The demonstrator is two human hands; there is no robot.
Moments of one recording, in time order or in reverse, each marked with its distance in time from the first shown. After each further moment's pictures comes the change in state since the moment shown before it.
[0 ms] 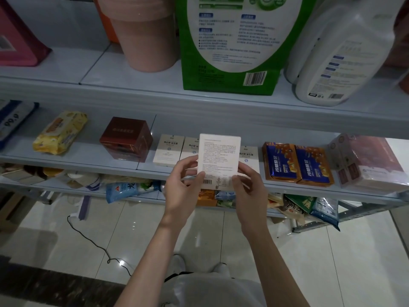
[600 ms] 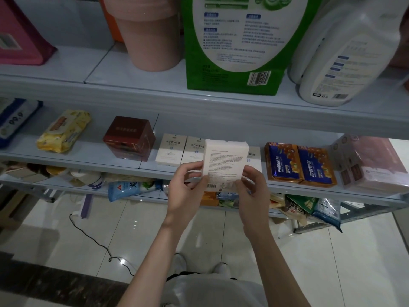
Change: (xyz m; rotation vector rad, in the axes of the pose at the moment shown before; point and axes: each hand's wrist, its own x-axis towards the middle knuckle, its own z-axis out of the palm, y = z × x) left_hand -0.005 -0.003 -0.002 -0.025 -0.036 -0.034; right_hand -0.001 0.003 0.000 0.089 -0.007 0.058
